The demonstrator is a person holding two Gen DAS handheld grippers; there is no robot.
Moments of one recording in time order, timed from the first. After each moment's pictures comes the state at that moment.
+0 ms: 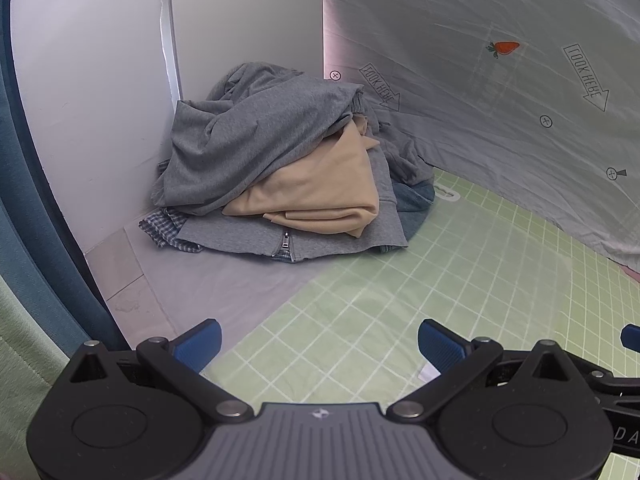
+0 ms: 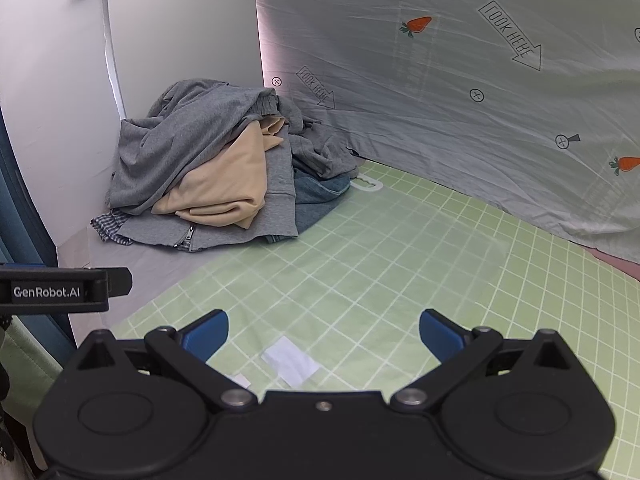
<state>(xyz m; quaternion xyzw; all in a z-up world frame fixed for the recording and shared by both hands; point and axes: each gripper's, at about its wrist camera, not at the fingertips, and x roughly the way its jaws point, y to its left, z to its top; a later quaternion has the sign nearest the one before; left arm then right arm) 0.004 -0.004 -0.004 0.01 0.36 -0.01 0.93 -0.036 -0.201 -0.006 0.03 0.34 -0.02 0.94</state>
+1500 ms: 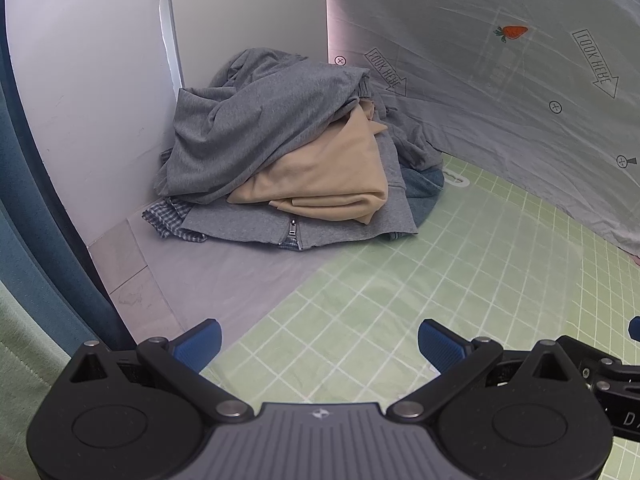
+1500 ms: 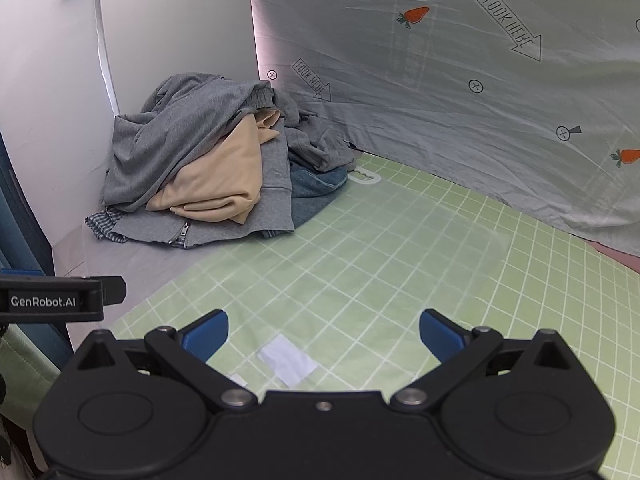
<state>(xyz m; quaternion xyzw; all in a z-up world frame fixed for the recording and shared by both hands) 0.013 -0.003 -0.011 0.02 0.38 -0.01 0.92 -0.028 -0.204 -0.014 0.03 0.35 -0.02 0.94</state>
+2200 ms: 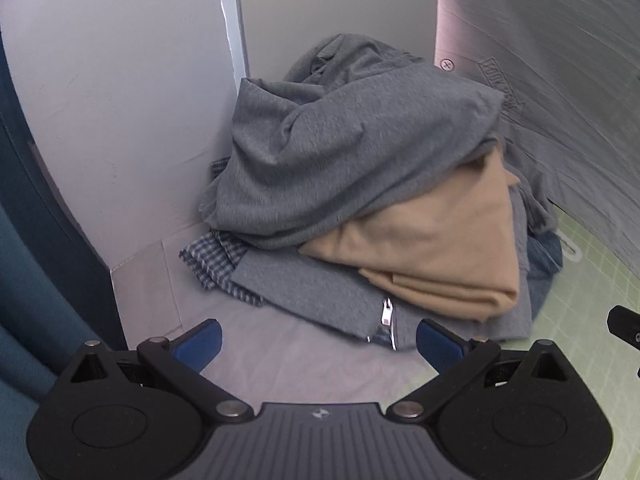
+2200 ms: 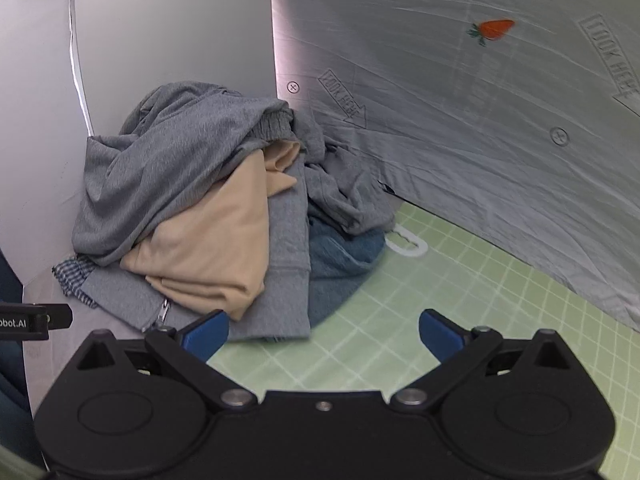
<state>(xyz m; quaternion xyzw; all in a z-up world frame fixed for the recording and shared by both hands) 0.201 0.064 -0.018 -0.02 0.40 0.10 0.91 0.172 -0.185 -0.017 0.00 0.33 0.02 0.94</state>
